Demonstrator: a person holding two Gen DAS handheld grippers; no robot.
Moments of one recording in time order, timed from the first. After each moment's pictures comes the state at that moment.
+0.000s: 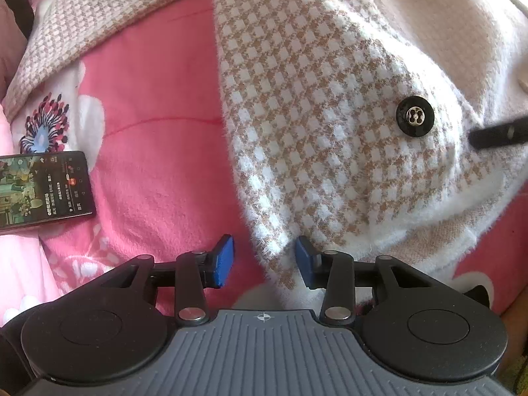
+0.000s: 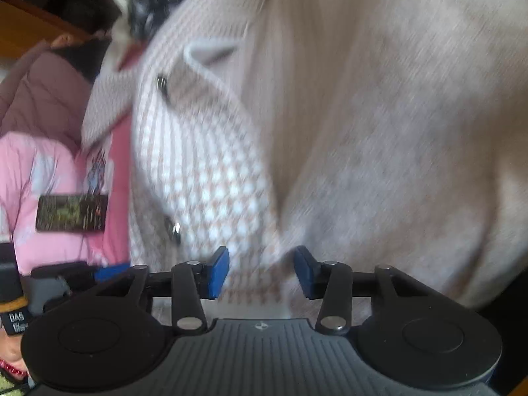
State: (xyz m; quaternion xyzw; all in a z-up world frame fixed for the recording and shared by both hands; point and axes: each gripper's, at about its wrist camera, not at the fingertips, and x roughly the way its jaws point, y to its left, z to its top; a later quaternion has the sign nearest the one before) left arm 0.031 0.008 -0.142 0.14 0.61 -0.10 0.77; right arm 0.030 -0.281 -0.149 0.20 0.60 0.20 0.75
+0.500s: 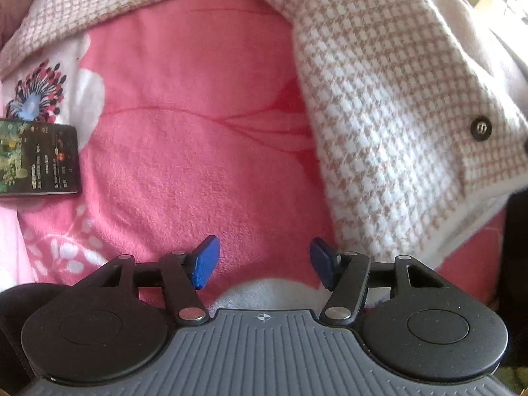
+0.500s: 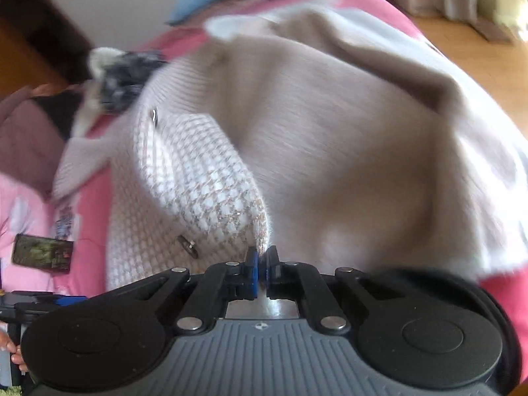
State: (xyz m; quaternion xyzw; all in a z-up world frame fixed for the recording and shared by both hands) left arm 0.046 0.040 -0.141 0.05 0.62 -0.12 0.77; right arm -0.012 -0.373 -0.081 0.18 0.51 0.10 0.84
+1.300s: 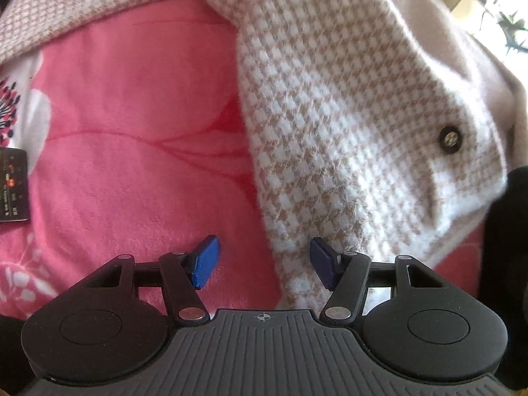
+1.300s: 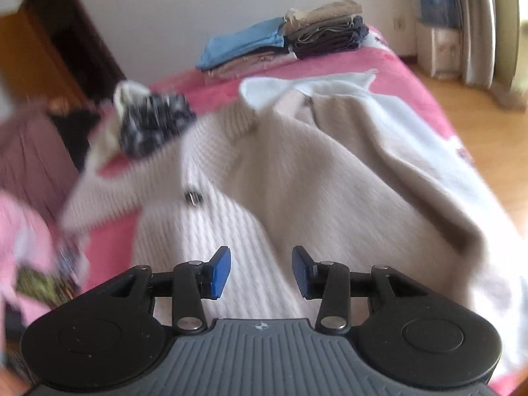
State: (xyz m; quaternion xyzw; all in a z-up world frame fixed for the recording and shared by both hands) left arm 0.022 -0.018 -0.153 0.03 0.61 -0.16 0.78; right arm 0.070 -0.347 -0.022 0.15 0.44 0.13 0.88
